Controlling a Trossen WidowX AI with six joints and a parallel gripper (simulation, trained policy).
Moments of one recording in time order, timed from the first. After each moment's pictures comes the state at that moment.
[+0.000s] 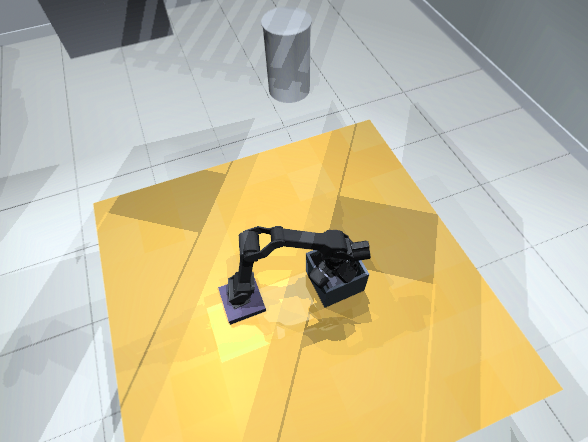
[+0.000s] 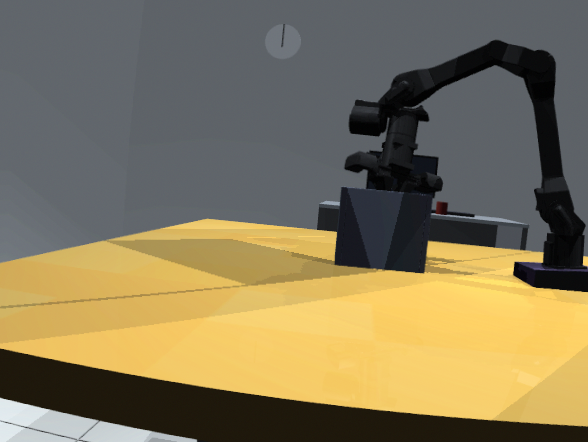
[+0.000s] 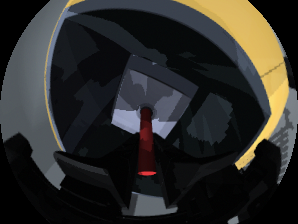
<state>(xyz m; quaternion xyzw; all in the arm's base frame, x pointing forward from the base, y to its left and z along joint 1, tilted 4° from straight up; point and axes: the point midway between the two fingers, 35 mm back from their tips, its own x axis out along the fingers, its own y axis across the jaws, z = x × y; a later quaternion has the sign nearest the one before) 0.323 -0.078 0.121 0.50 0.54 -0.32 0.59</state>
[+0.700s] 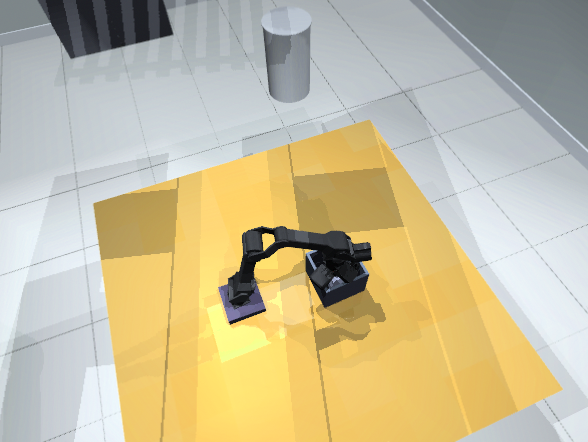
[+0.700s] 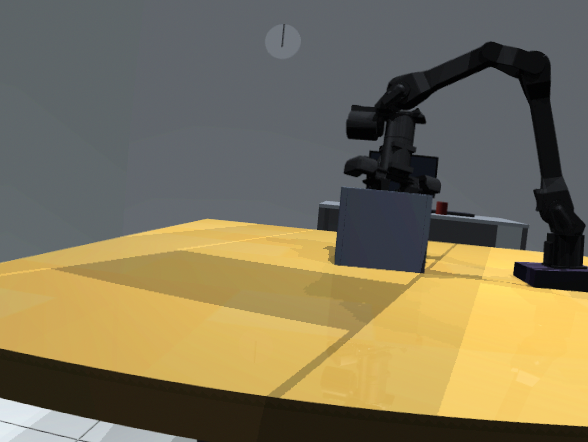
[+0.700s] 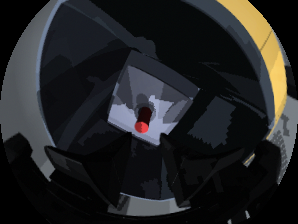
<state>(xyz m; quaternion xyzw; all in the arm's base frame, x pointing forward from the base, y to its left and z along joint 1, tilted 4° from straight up) 0.322 -0.078 0.111 0.48 0.57 -0.31 0.59</state>
